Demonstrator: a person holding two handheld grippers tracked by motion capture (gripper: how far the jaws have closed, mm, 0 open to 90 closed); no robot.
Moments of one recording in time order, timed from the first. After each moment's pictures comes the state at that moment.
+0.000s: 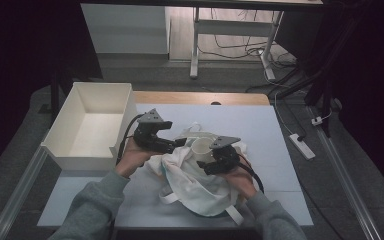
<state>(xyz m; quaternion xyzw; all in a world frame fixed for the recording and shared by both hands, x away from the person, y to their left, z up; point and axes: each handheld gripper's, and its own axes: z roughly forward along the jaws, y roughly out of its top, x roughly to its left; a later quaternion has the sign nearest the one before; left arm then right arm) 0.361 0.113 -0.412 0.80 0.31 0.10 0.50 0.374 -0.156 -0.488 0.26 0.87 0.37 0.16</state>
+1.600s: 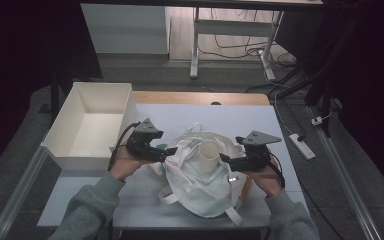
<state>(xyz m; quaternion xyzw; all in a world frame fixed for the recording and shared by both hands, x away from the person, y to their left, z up) 0.346 0.129 -0.431 0.83 0.33 0.12 0.44 0.354 -0.226 -0.436 0.28 0.82 0.45 0.20</state>
